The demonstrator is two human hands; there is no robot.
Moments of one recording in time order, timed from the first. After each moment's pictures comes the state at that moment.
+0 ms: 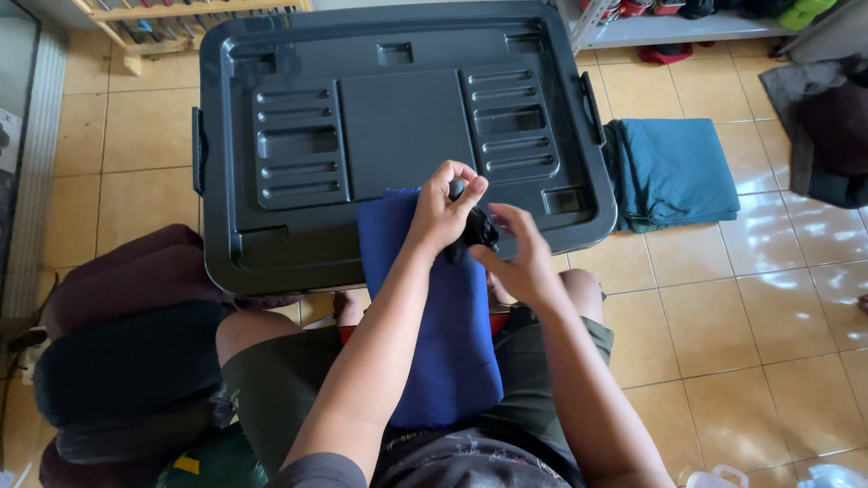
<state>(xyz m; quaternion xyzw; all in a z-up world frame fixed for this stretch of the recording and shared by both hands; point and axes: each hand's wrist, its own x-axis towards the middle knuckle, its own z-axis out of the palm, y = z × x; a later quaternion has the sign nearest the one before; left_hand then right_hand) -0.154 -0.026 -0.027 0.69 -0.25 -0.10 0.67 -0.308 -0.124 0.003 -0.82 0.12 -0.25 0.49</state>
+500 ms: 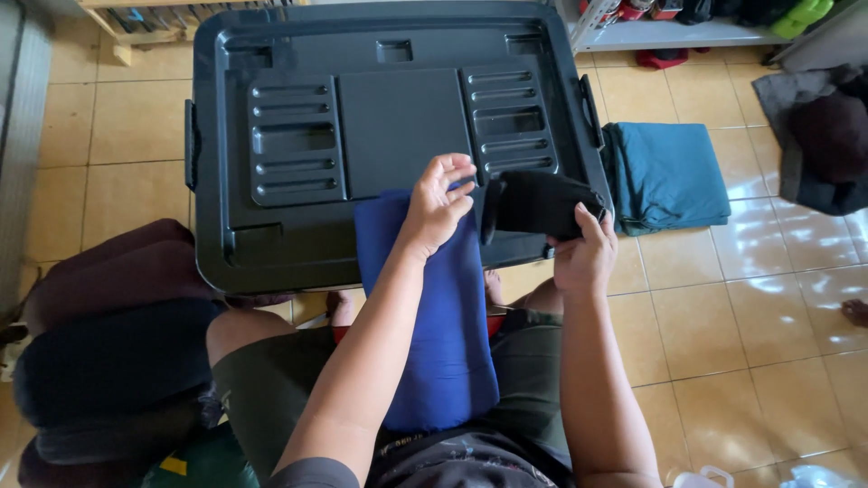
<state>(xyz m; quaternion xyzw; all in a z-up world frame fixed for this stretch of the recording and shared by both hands) -0.150 -0.032 -0.035 0.52 -0.20 -0.21 0.80 -0.305 -0.209 -0.048 -0.34 0.35 -0.42 0.76</state>
